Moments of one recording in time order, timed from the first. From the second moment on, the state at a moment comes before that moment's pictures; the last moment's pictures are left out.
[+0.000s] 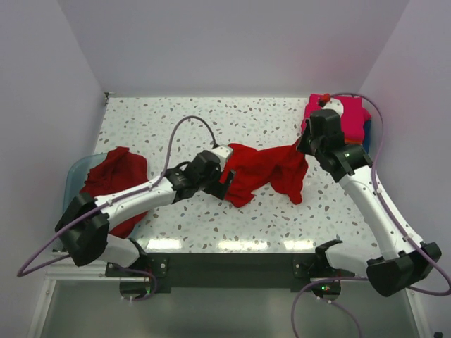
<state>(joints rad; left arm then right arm) -0.80 1.40 0.92 -0.31 -0.16 -0.22 0.40 1.17 1.27 -0.72 0.35 0.50</state>
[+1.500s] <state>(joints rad) -1.14 1.91 1.16 -0.22 -0.51 -0.39 0.22 1.01 1.17 -0.85 0.19 0.44</state>
